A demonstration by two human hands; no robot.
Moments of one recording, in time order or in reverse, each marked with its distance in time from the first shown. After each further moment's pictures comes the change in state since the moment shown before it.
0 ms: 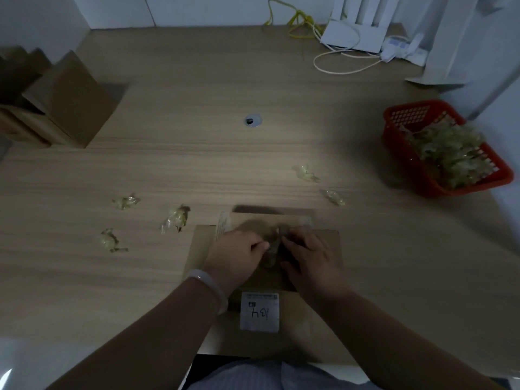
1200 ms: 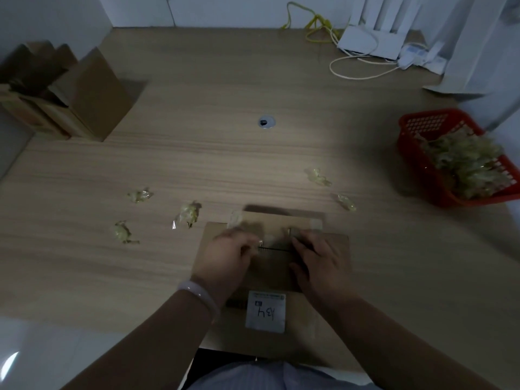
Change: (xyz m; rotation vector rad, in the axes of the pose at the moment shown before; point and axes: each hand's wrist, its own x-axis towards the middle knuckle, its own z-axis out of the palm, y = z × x) left_hand -0.021 -0.028 -0.005 -0.065 0.166 0.023; right_hand -0.003 -0.002 0.003 -0.045 0.046 0.021
